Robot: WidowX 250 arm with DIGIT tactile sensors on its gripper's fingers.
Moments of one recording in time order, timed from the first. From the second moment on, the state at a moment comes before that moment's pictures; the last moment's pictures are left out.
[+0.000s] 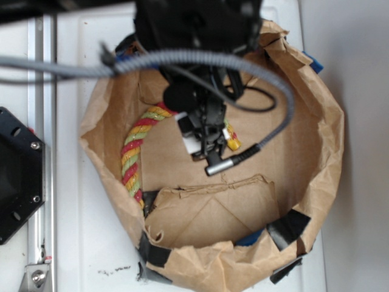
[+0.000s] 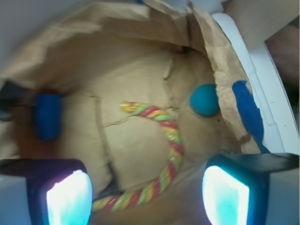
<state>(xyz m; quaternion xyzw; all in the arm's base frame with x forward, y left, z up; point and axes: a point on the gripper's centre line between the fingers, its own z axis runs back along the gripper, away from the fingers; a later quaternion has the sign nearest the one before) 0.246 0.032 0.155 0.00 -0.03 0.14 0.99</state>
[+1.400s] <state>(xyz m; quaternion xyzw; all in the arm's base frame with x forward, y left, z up) 0.233 0.049 0.103 0.02 -0.03 0.12 0.99</state>
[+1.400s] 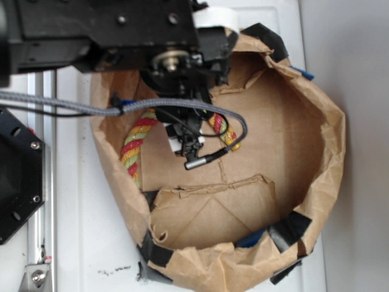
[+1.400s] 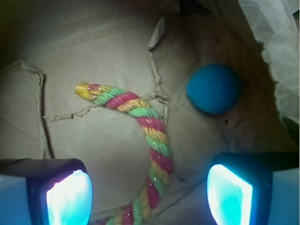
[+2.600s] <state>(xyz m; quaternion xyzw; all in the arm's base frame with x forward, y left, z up) 0.238 0.052 0.052 0.02 -0.04 0.14 0.99</state>
